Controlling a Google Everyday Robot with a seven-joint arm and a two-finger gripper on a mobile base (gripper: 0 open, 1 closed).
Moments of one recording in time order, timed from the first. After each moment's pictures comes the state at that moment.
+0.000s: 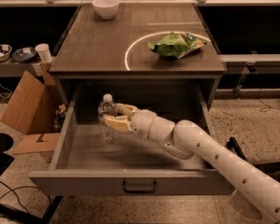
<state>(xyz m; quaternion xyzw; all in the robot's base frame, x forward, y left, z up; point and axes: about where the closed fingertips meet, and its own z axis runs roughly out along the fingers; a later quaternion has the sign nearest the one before) 0.604 0.077 0.710 -0.33 0.62 0.40 0.59</state>
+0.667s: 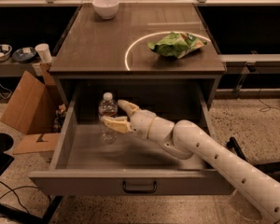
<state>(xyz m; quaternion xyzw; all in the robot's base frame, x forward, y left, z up) 0.604 0.077 0.710 -0.33 0.62 0.40 0.59</state>
